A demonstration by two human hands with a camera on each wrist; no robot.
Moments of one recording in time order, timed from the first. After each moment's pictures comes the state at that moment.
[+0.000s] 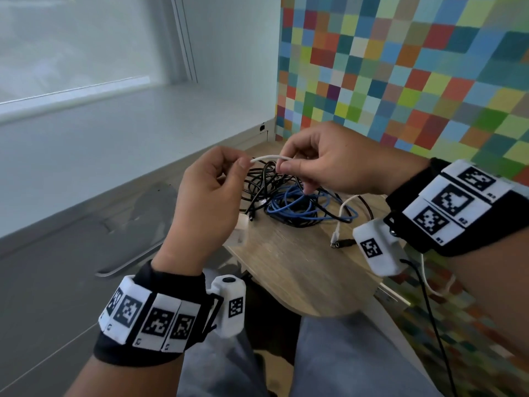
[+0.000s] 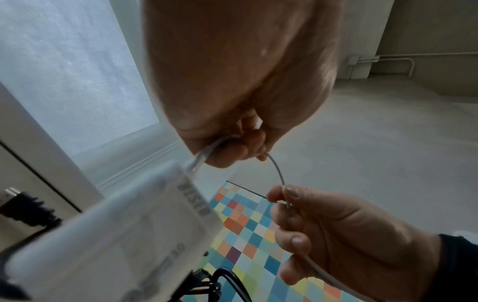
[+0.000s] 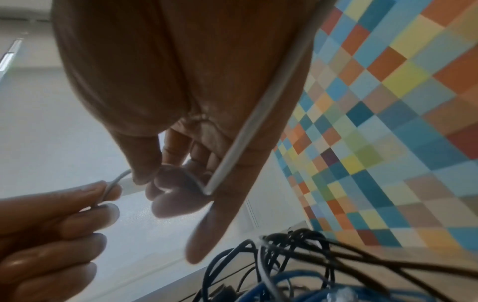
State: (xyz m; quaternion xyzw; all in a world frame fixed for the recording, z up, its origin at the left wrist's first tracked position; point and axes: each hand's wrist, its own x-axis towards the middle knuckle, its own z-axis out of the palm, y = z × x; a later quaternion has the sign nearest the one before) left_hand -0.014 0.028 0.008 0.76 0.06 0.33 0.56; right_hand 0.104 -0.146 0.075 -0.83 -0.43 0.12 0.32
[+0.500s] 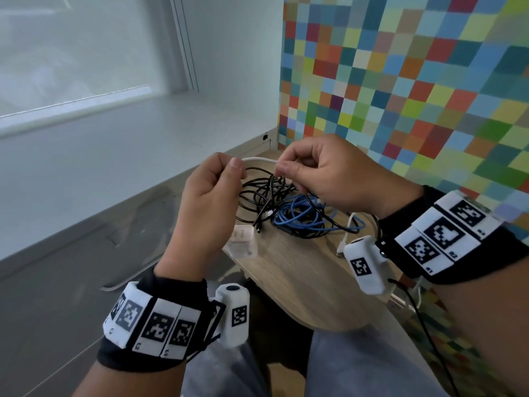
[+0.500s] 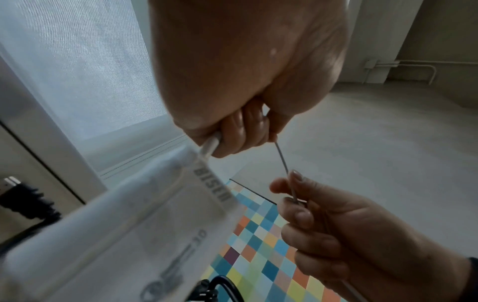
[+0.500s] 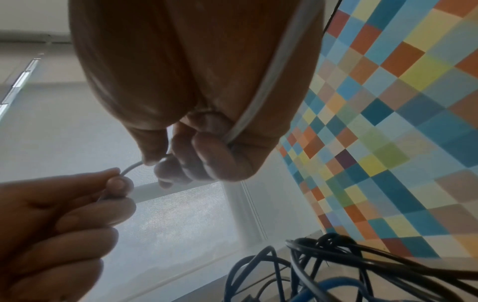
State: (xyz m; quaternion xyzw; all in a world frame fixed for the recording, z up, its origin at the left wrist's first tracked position) left_hand -0.013 0.043 0.015 0.70 0.05 0.29 0.65; right_hand 0.089 -0.131 0.073 -0.82 -0.40 0.08 0.40
